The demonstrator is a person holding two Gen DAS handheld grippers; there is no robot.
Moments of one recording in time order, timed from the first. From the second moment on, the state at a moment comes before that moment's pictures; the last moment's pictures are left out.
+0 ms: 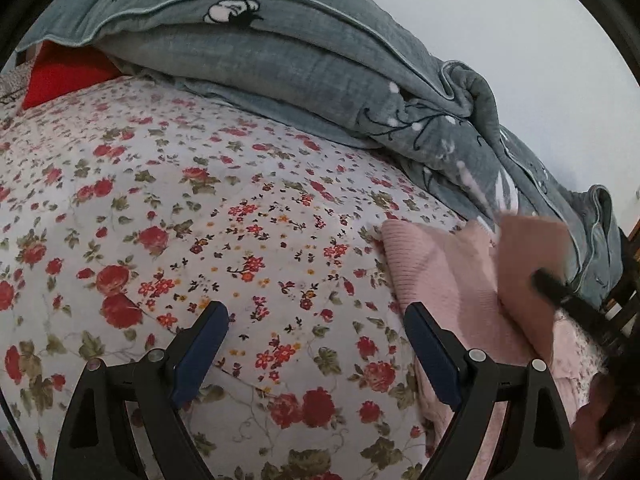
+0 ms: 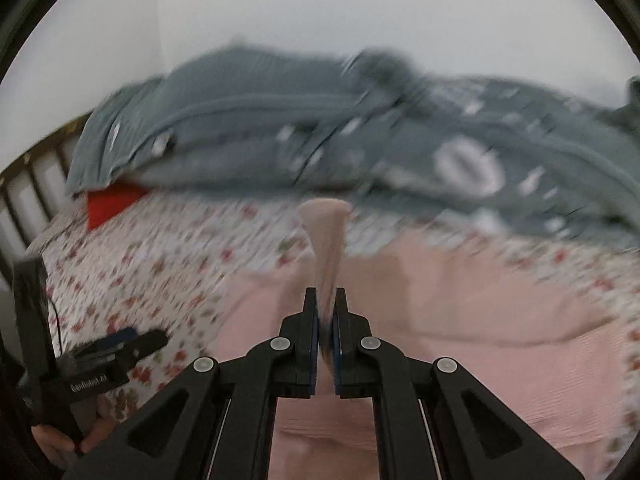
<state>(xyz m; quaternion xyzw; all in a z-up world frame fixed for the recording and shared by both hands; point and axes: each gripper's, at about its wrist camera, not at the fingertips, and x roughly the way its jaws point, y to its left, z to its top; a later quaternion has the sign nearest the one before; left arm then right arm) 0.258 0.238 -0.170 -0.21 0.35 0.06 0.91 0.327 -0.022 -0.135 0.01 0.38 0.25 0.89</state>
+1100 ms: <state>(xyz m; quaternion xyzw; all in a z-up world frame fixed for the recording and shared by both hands) 0.304 0.118 -0.163 -0.06 0.40 -0.05 0.91 0.244 -0.333 -0.166 0.11 0.36 0.20 0.90</state>
